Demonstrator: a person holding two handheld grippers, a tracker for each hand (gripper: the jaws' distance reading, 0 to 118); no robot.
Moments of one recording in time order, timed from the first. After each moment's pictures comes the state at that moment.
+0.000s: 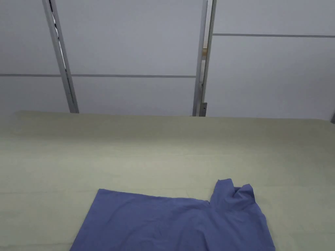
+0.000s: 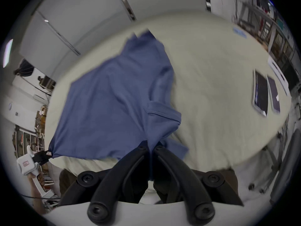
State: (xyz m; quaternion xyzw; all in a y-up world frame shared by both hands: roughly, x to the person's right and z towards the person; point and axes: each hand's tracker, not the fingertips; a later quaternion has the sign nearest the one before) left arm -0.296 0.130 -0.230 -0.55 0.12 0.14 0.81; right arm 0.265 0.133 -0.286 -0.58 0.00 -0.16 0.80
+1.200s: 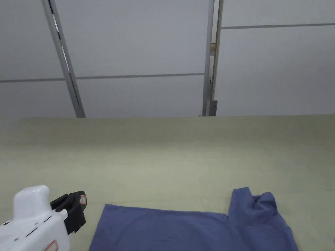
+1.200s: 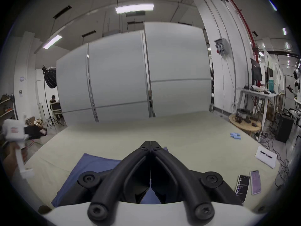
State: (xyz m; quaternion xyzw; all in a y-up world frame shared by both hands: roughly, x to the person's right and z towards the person) left arm -0.279 0.284 -0.423 -0.23 0.02 0.12 0.97; right arm 0.206 0.285 -0.312 -0.14 0.02 -0.05 0.99
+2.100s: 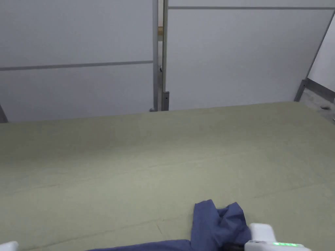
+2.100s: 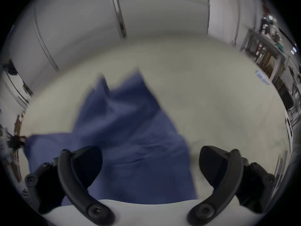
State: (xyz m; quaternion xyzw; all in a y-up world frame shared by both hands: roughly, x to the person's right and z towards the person) left arm -0.275 0.114 -0.582 -0.45 0.09 0.03 0.89; right arm 0.232 0.029 -0.628 -0.56 -0.06 -0.04 0.83
